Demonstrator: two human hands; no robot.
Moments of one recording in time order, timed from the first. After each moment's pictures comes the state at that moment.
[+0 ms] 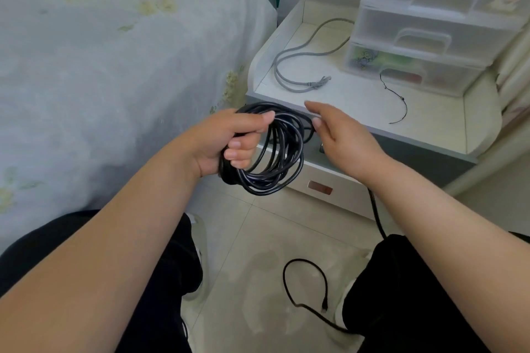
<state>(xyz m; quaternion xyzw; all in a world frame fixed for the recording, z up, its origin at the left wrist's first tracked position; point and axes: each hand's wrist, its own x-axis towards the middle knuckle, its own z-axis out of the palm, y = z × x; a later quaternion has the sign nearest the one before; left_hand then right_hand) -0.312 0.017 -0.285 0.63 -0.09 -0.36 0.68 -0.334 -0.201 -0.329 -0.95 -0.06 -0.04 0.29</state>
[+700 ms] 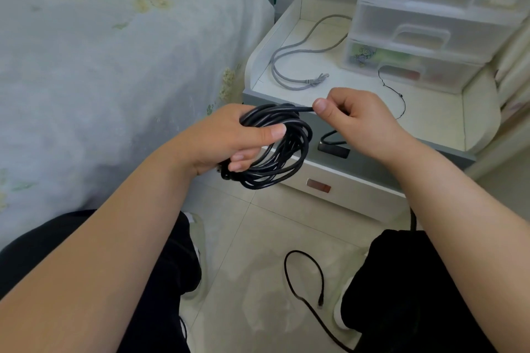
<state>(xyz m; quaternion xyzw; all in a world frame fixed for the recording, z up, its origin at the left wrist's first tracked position) -0.319 0.016 -0.280 0.72 -0.21 -0.30 0.59 -0.335 -0.211 -0.295 -0.92 -0.08 -0.08 0.38</state>
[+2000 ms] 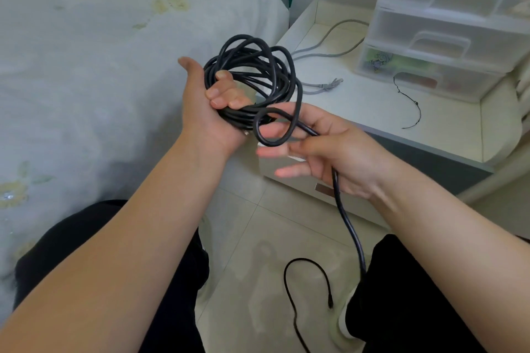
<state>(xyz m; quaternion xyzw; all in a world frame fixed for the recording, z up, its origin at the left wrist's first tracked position) -0.300 0.013 -0.263 0.19 0.12 -0.15 0.96 -0.355 -0.158 -0.288 -0.55 -0.14 0.25 0.78</state>
